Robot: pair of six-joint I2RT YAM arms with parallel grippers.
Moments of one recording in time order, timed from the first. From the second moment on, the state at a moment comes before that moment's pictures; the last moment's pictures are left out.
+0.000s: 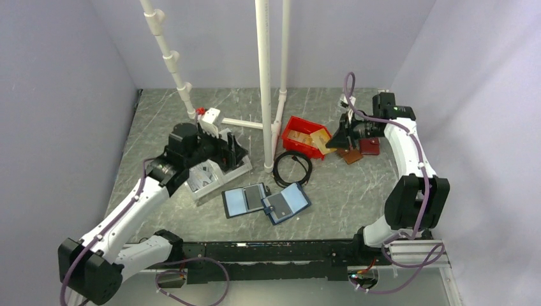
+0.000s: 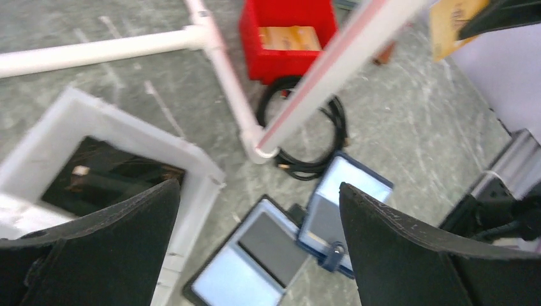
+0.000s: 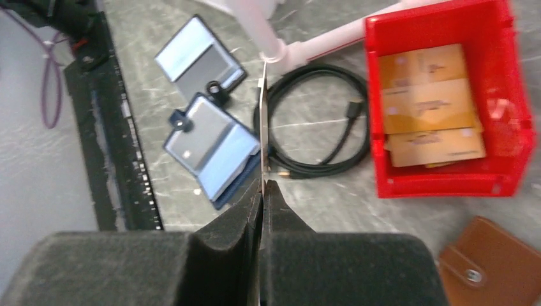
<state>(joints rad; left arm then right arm) -0.51 1.00 0.85 -0.18 0.25 -0.27 -0.07 1.53 1.36 -1.15 -1.09 -0.88</state>
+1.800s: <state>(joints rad) -0.33 1.05 0.90 -0.33 0.20 -0.09 -0.08 1.98 1.66 -0.81 -0.88 -0.51</state>
